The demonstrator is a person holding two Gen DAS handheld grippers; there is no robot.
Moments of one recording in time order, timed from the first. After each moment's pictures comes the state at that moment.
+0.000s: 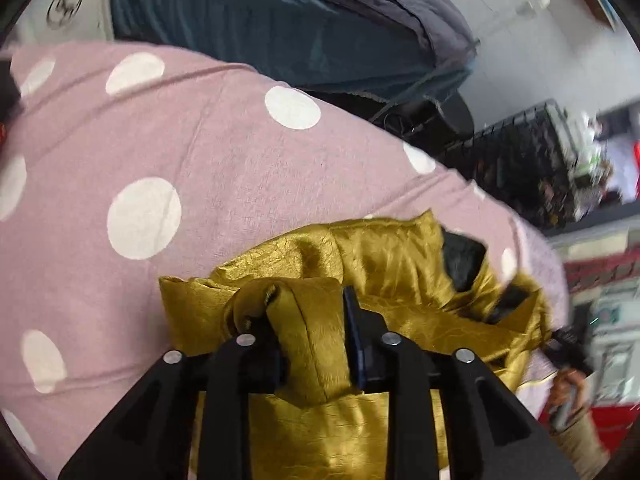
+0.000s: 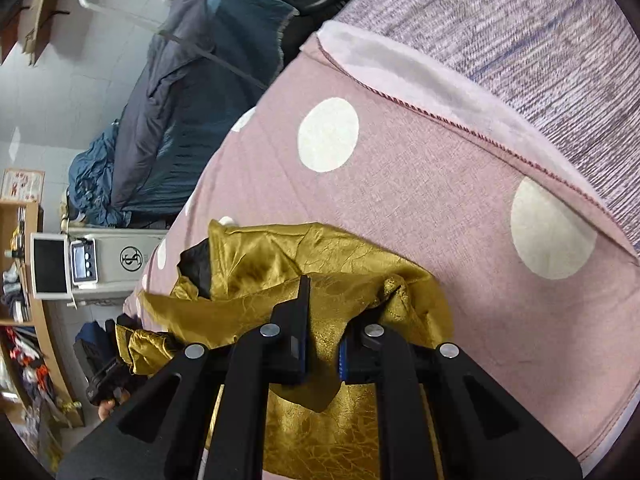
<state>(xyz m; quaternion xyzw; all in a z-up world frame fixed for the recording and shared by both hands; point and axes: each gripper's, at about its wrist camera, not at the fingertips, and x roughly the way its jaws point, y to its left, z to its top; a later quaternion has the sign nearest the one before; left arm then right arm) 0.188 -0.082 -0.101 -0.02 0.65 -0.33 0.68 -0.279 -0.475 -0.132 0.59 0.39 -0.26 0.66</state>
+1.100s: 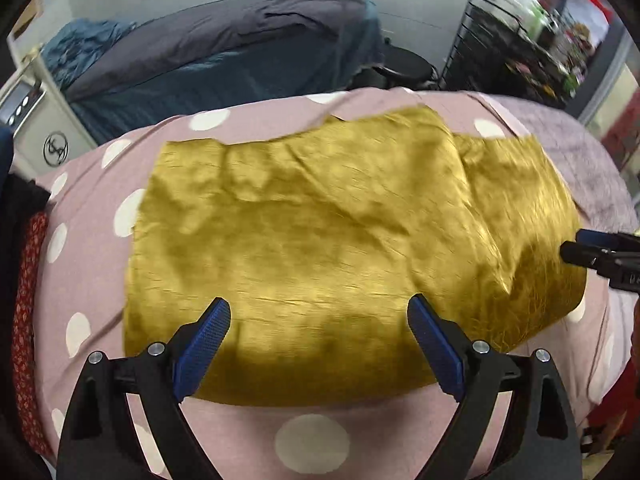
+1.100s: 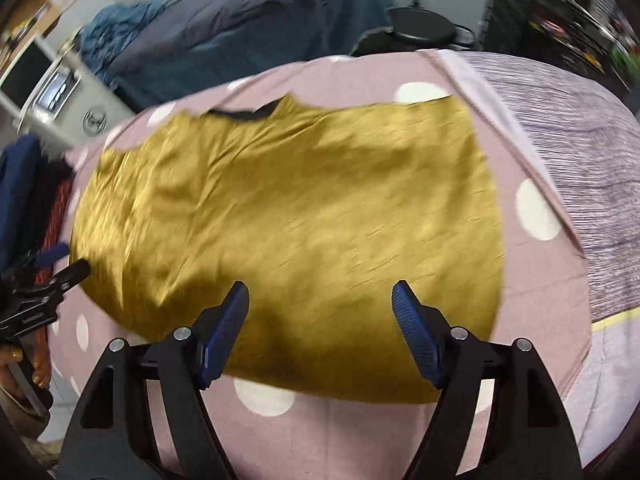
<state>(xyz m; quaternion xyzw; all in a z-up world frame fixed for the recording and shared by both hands) -0.047 -0.104 -0.082 0.24 0.48 -0.38 0.75 -0.248 -0.266 -0.070 0.27 0.51 -0.23 0.78</state>
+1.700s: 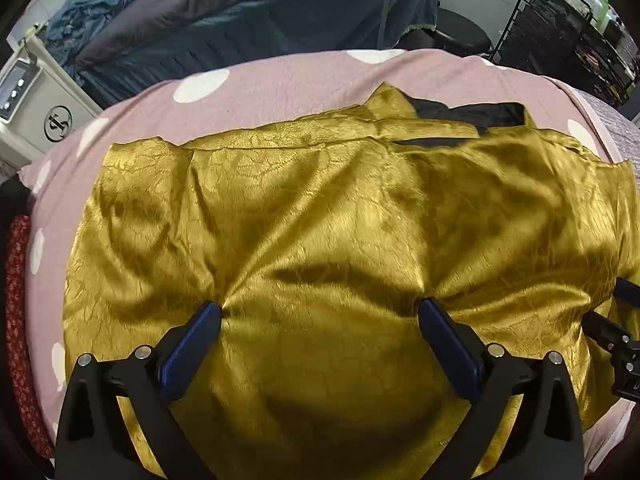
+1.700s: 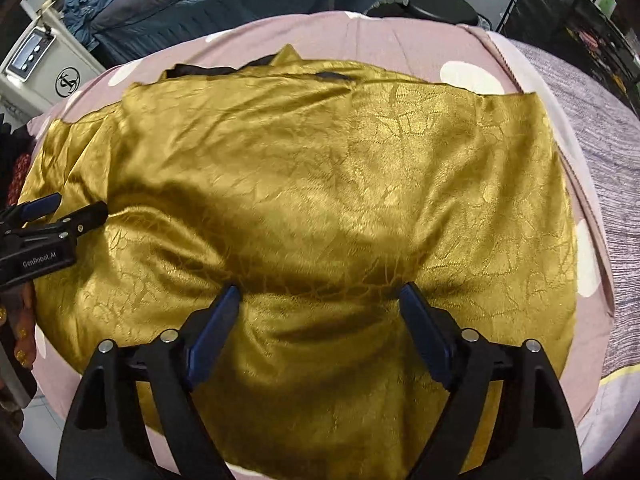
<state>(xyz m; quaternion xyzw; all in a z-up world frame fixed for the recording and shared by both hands) 0.049 -0.176 -0.164 0.26 0.55 -0.29 0.74 -0.180 -0.321 -0.143 0.26 0.57 -0.24 0.74</state>
